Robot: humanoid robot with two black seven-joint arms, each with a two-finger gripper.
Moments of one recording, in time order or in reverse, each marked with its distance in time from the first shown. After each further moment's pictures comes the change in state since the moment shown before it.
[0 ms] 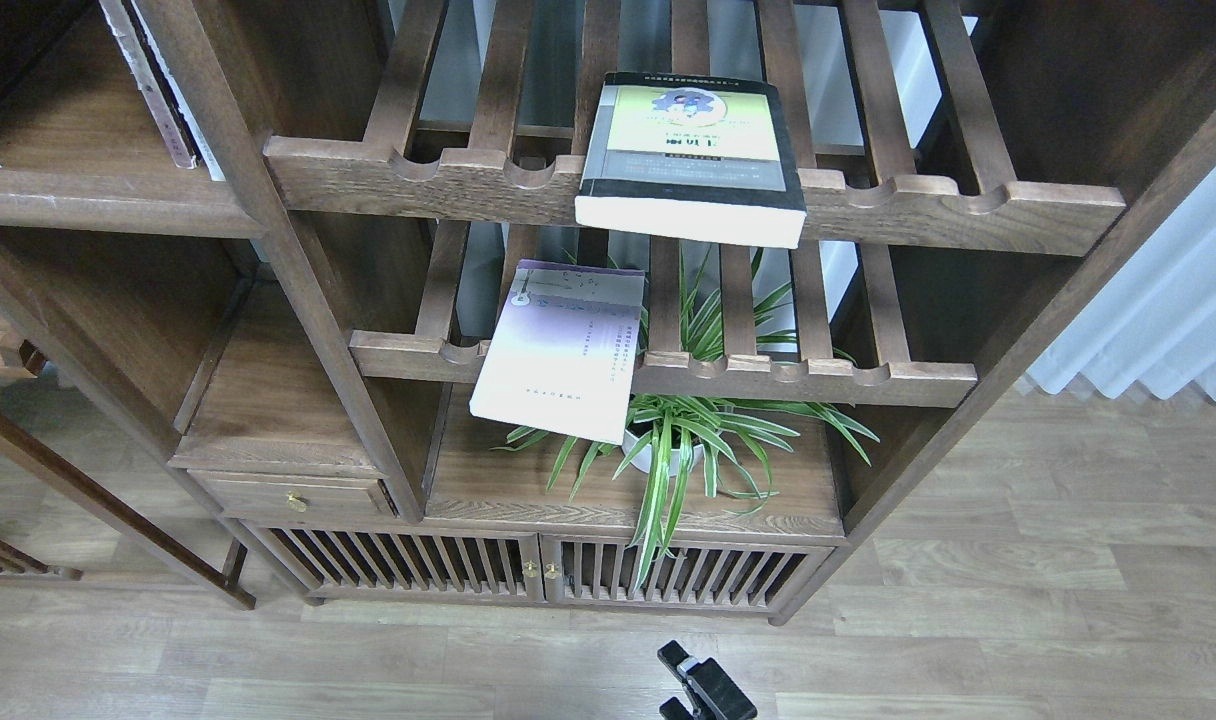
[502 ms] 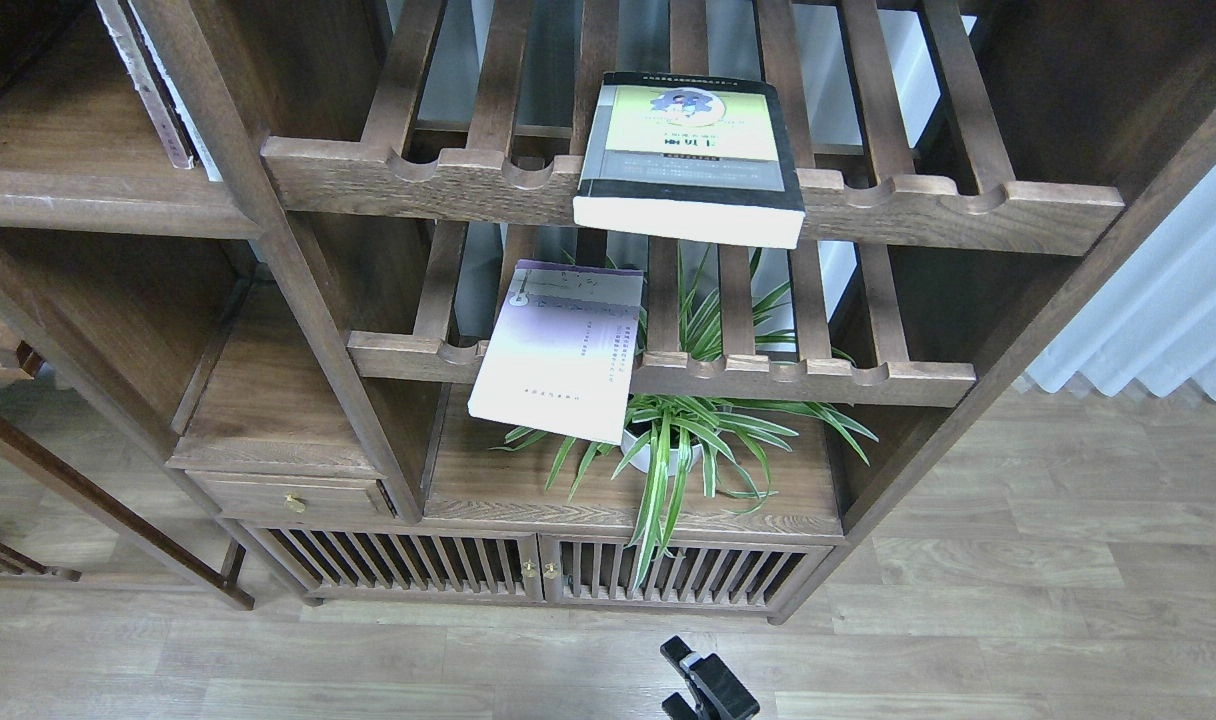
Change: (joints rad) left arm -0.285 -0.073 0.221 0.239 0.025 0.000 -0.013; right arm 0.006 -0.003 0.000 0.000 0.023 0.000 0.000
